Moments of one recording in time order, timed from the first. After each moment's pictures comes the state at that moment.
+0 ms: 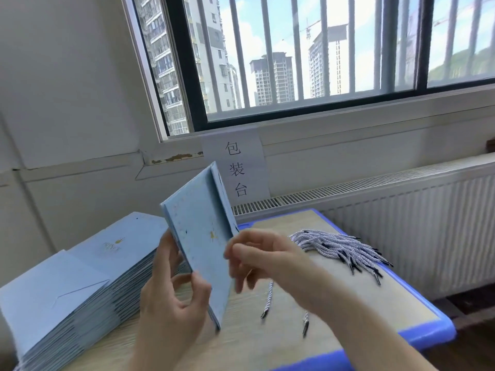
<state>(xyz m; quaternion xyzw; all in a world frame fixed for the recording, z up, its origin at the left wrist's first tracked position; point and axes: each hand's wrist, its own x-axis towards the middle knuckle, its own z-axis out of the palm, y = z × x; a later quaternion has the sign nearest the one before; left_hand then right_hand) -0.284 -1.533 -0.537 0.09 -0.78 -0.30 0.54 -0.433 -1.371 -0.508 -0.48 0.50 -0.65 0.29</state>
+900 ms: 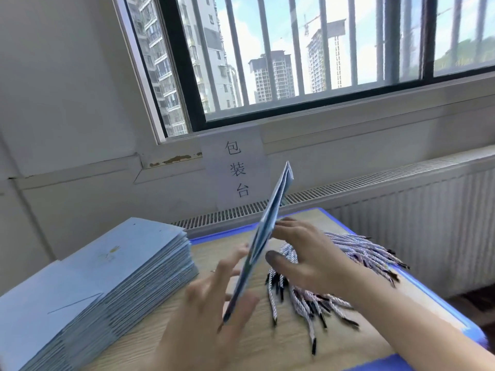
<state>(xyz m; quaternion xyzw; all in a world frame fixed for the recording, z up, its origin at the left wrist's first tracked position) -0.330 -1.502 -0.547 -0.05 -0.91 -0.19 0.37 -0.501 -1.367 -0.527 -0.60 0.69 -0.37 -0.15</state>
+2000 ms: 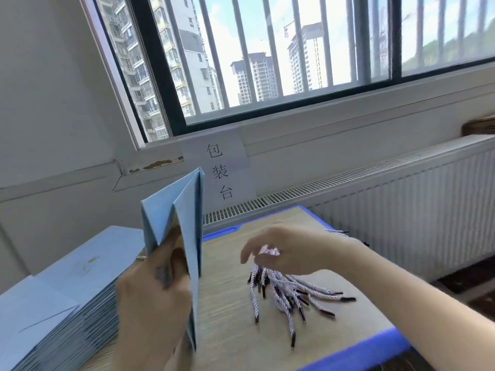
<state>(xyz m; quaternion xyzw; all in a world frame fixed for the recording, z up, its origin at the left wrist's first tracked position) -0.331 -1.493 -0.516 0.16 -0.80 -0.14 0.57 -0.521 -1.361 -0.512 -0.63 0.74 -0.25 0.01</state>
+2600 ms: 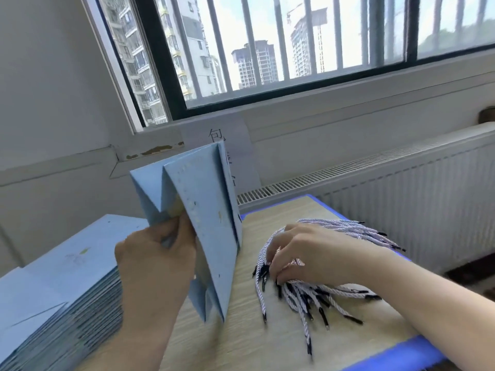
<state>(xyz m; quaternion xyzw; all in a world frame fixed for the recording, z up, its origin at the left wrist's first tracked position) -0.353 -1.509 -0.504 0.16 -0.79 -0.26 0.53 -0.542 -1.361 -0.552 -0.67 0.72 -0.18 -0.08</state>
